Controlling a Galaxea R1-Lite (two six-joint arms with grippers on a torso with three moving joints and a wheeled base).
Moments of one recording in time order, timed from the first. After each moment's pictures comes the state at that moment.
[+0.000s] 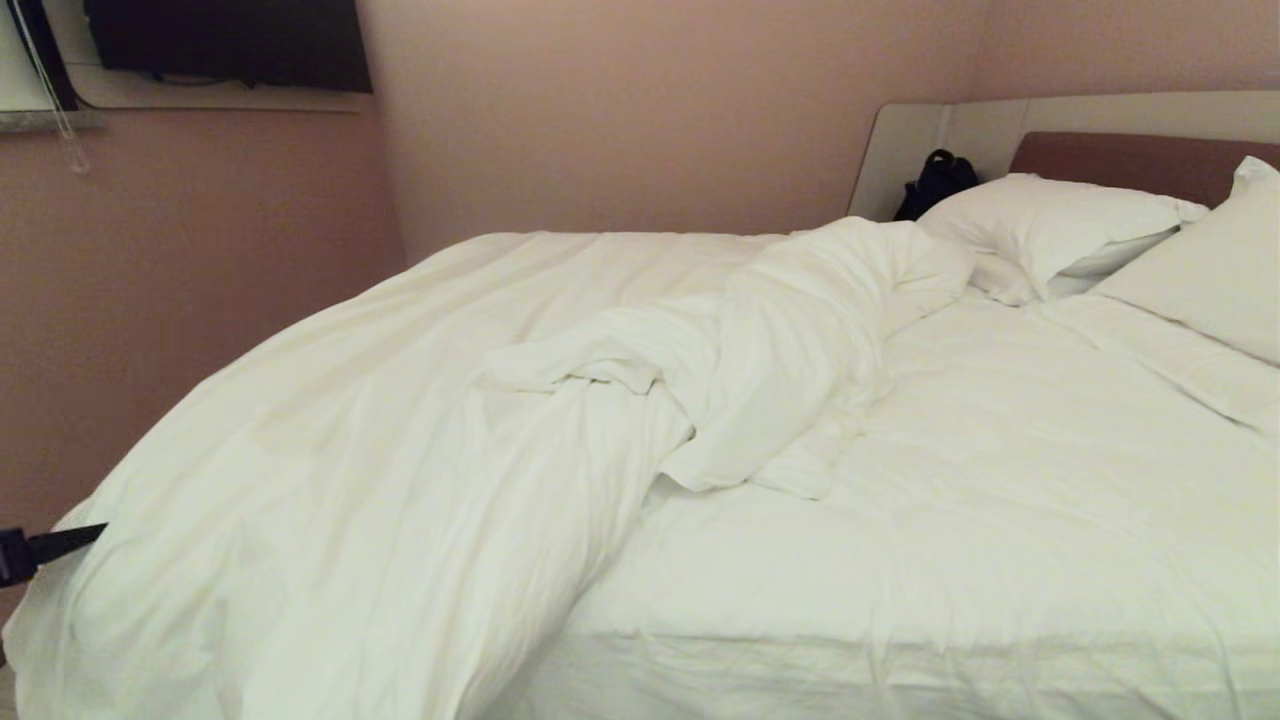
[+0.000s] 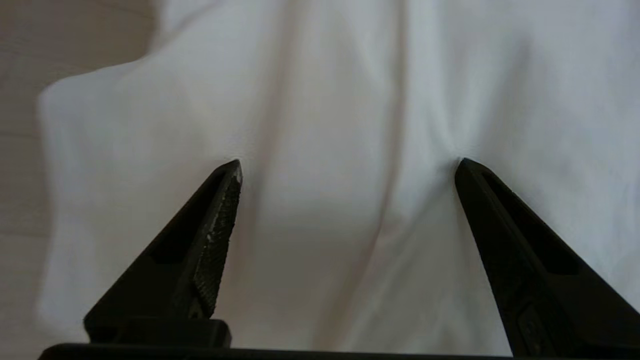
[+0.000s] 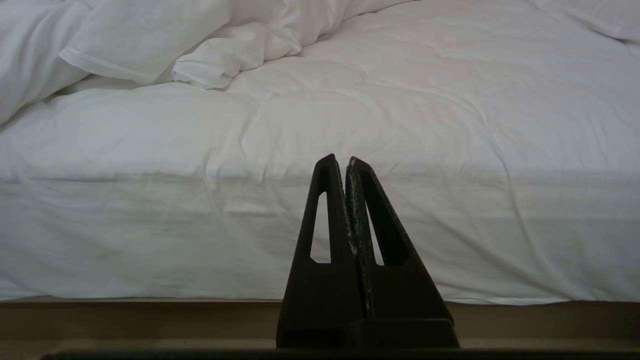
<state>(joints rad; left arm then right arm) 0.95 2.34 -1.35 -0.10 -0.98 0.44 -0.01 0.00 0.00 0.00 0.00 0.00</state>
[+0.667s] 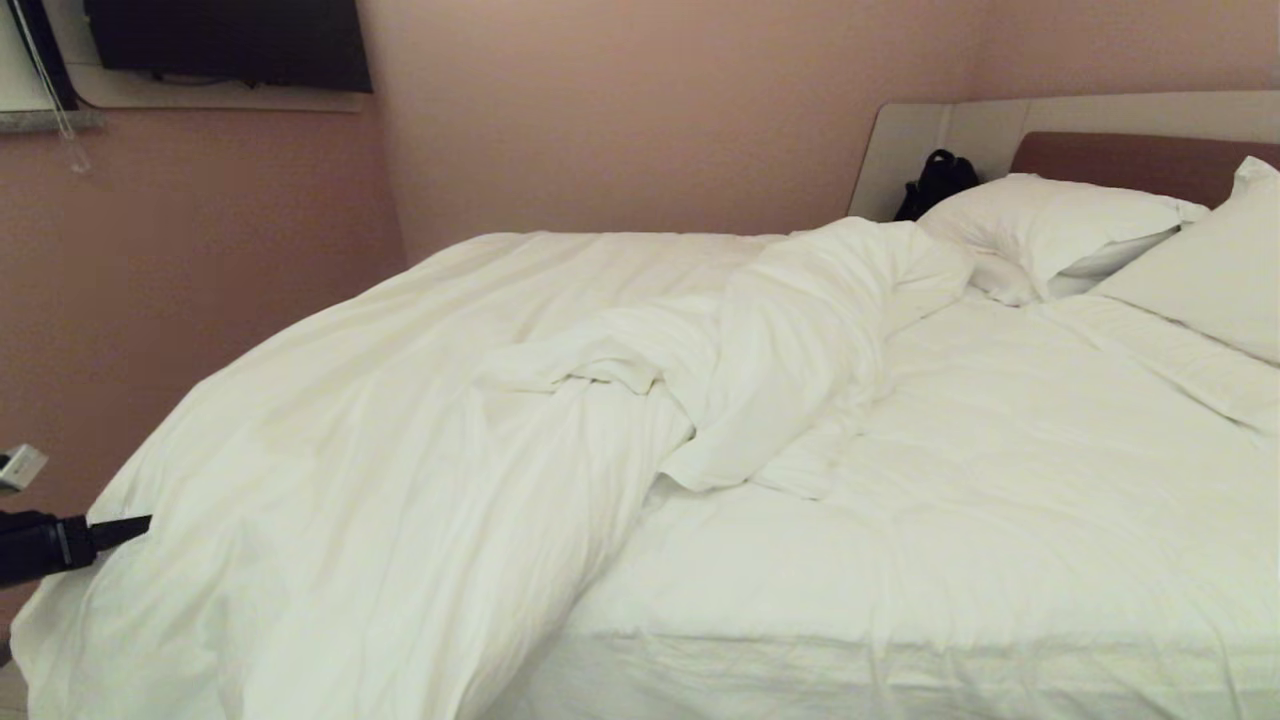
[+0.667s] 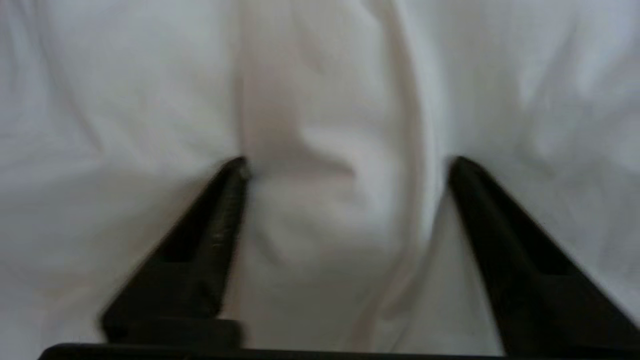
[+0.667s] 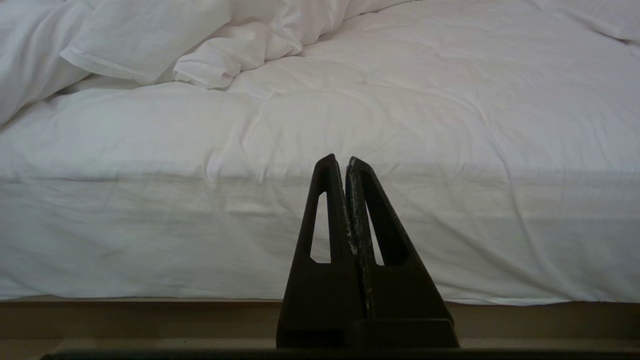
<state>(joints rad) 0.86 2.39 -1.39 -0.09 -0.97 0.43 -0.01 0.00 0.00 0.00 0.00 0.00</state>
